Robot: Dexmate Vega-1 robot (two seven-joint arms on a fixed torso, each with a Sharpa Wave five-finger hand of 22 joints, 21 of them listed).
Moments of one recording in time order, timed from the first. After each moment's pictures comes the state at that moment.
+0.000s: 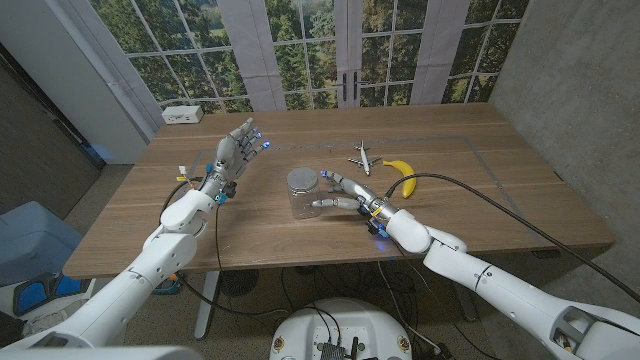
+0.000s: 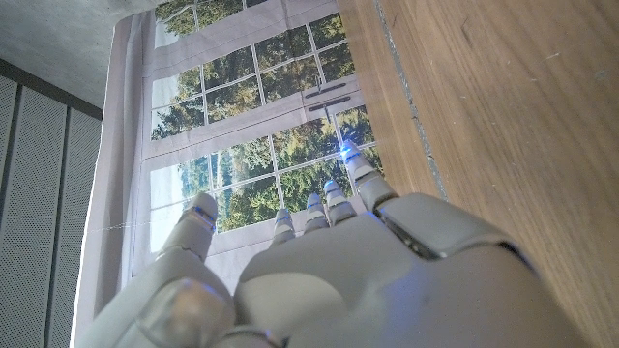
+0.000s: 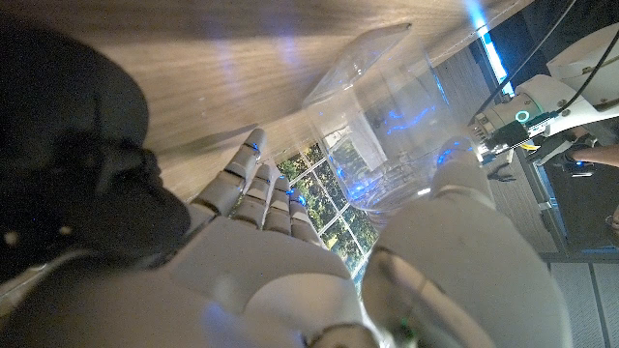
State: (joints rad) left arm 1.01 0.63 0.26 -1.47 -0.77 -0.38 -0.18; left_hand 0.03 0.08 0.62 -0.10 0.19 -0.08 -0.11 0.20 0.18 -0.06 0.00 0.21 0.19 0.01 0.00 0.18 0.17 0.21 0.07 0.22 0.17; right arm -0.82 -0.53 -0.78 -1.45 -0.21 0.32 -0.12; right_hand 0.66 -0.15 0.21 -0.15 0.31 0.04 0.11 0.20 0.22 0.11 0.03 0.19 0.28 0.12 0.01 0.20 0.25 0.35 0.02 0.33 0.17
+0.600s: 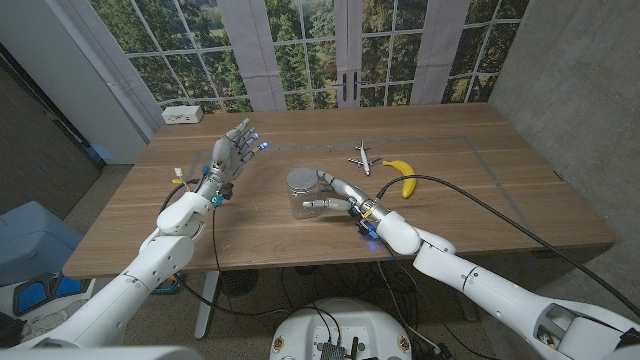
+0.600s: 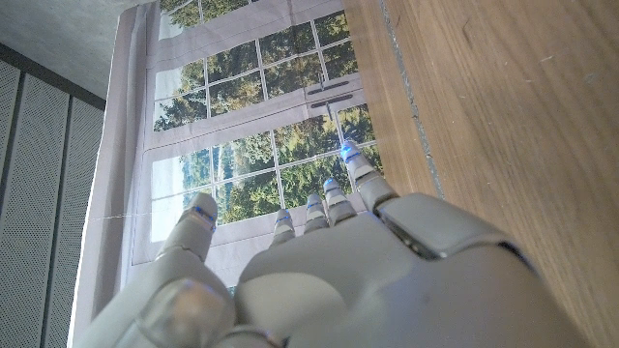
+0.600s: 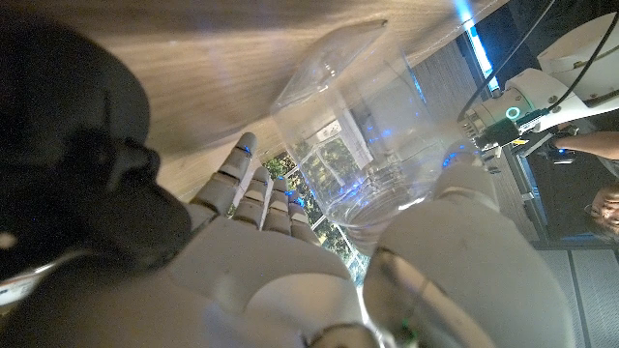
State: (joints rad) left arm 1.04 0.63 0.24 -1.48 -0.81 -0.38 -0.20; left_hand 0.03 0.08 0.62 -0.10 0.19 -0.08 -0.11 0.19 0.18 -0.05 0.01 0.21 0.19 0.02 0.00 0.18 0.17 0.22 0.07 0.22 0.17; right arm -0.80 -0.47 -0.82 -1.38 -0.22 0.36 -0.12; right_hand 0.65 -0.16 0.18 -0.13 0.33 0.01 0.12 0.20 0.22 0.08 0.05 0.20 0.28 0.08 0.03 0.21 0.26 0.31 0.09 0.30 0.18
